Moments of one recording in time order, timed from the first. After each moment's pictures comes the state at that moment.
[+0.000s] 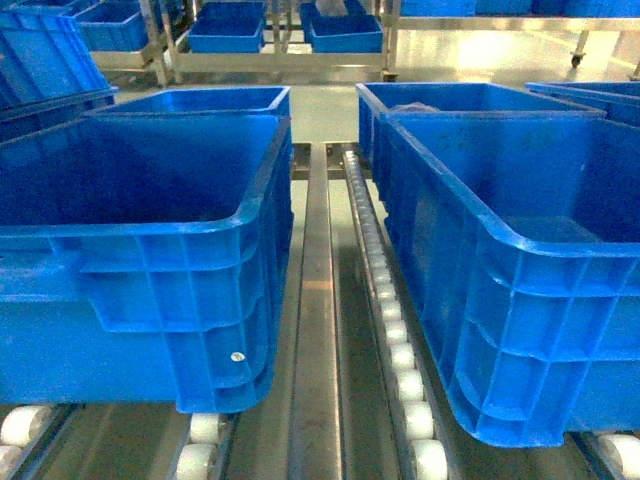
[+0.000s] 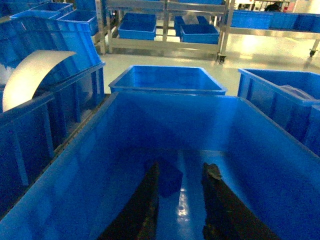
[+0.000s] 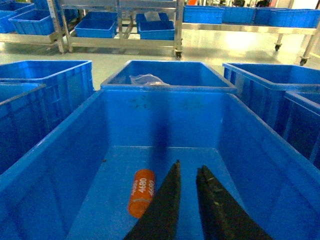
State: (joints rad) left arm 0.01 1.31 0.36 0.94 -0.01 -0.02; right arm 0.00 1.33 0.35 0.97 0.00 -0.02
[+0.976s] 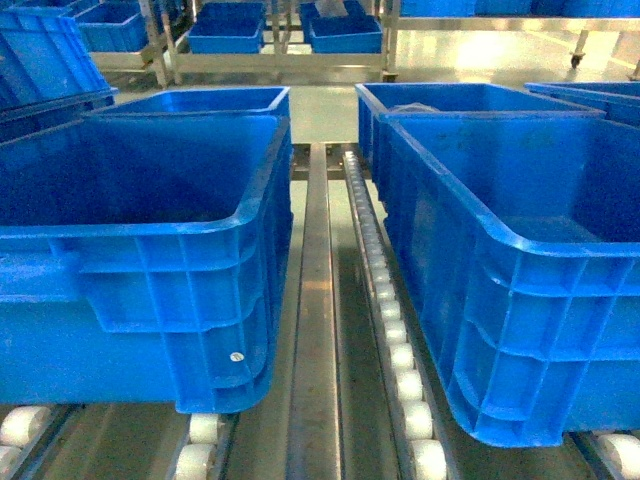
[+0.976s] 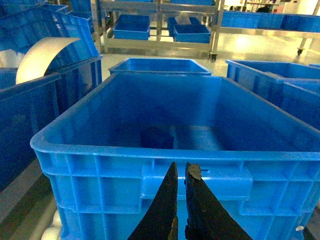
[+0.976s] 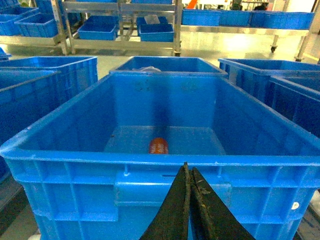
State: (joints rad) left arm 0.00 0.69 0.01 0.67 0.00 -0.01; right arm 0.00 0.70 0.01 0.67 0.00 -0.01
